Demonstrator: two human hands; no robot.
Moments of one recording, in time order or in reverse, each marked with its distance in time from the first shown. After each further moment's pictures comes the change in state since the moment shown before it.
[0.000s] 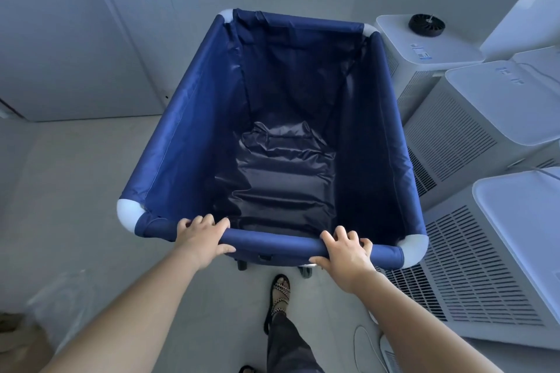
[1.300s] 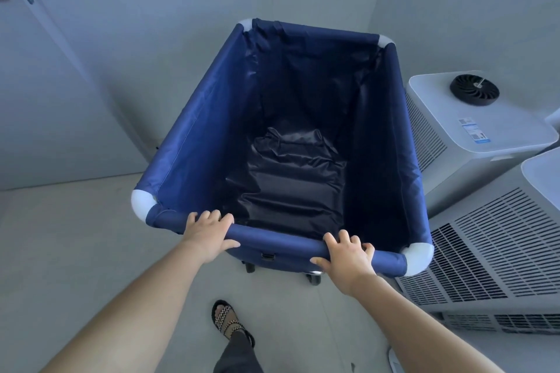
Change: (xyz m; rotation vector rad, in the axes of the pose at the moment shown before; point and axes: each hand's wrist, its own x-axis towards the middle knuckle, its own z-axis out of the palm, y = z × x) left_hand 0.354 -0.112 -0.178 0.045 0.037 0.082; right_hand 0.350 -0.036 -0.158 0.029 0.008 0.117
